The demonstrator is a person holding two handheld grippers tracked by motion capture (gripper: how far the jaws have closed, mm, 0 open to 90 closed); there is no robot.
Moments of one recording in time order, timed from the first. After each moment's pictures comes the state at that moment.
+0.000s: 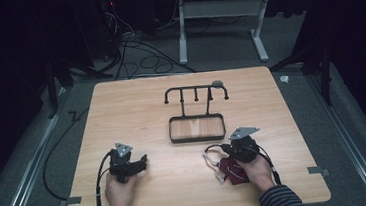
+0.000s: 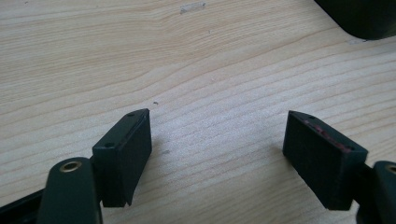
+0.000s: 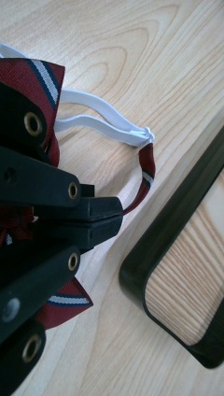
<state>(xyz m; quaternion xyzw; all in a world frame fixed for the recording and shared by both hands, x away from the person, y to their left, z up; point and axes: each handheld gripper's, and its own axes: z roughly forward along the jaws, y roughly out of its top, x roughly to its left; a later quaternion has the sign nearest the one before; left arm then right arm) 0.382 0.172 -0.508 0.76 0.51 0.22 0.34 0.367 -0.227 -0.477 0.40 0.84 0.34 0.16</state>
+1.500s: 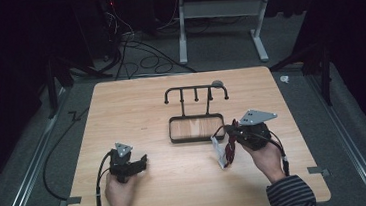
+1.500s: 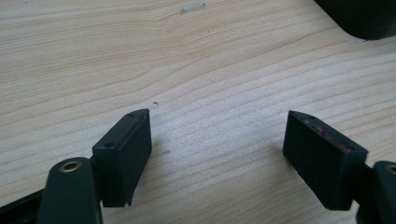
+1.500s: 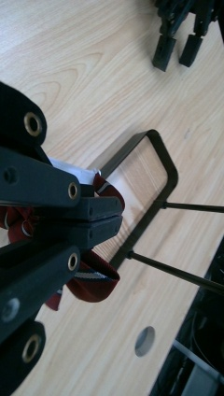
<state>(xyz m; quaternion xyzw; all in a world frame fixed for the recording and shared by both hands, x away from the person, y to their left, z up) 0.382 0.172 -0.508 0.76 0.51 0.22 0.34 0.360 -0.235 -0.393 0.36 0.81 0.40 0.22</state>
